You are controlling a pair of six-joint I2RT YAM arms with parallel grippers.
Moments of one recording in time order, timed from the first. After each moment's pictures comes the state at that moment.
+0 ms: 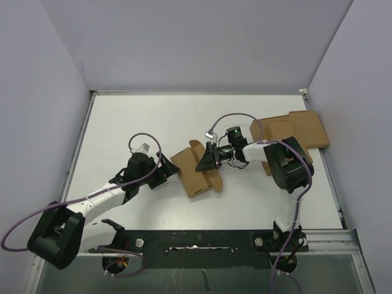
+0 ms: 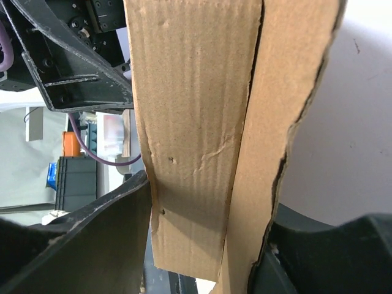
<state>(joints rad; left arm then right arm) -0.49 1.13 0.40 0.11 0.16 -1.03 0.42 1.97 0.98 0.21 -1.21 0.50</state>
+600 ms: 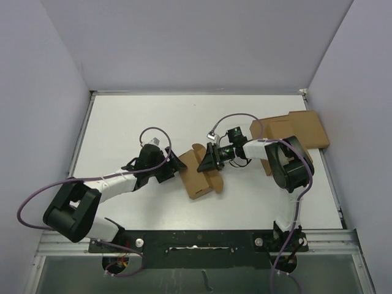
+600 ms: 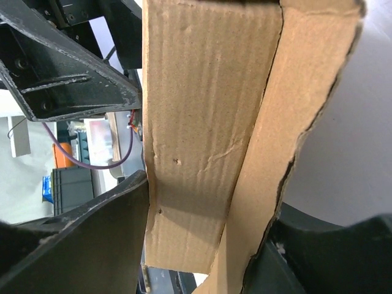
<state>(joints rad) -0.53 1.41 0.58 0.12 0.15 -1.03 0.41 1.98 1.04 -0.03 -1.13 0.40</state>
